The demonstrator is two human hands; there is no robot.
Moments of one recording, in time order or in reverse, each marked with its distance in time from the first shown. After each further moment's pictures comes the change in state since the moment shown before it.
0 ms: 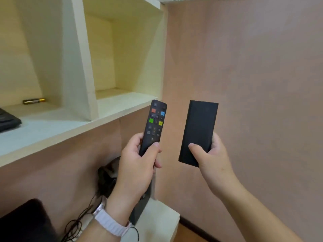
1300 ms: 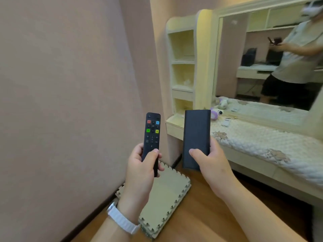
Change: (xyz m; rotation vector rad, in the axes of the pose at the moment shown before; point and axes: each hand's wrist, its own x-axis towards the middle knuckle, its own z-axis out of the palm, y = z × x) left_hand -0.598 0.196 0.358 -0.401 -1.361 -0.258; right_hand -0.655 -0.197 -0.423 -0.319 1.308 0.196
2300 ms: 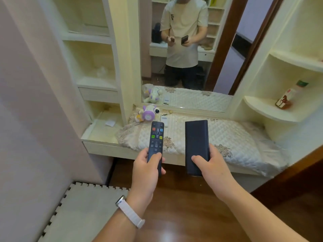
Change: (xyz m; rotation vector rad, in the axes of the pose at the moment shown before) left_hand 0.321 -0.162 0.216 -0.064 -0.556 -0.316; right_hand 0.264 0.108 -0.109 -0.327 0.574 0.360
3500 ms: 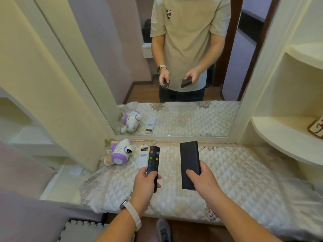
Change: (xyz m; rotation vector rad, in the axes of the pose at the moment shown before) left_hand 0.293 -0.067 0.229 0.258 0.030 -0.260; right_hand 0.355 0.112 -0.133 0.164 -0.069 0.249
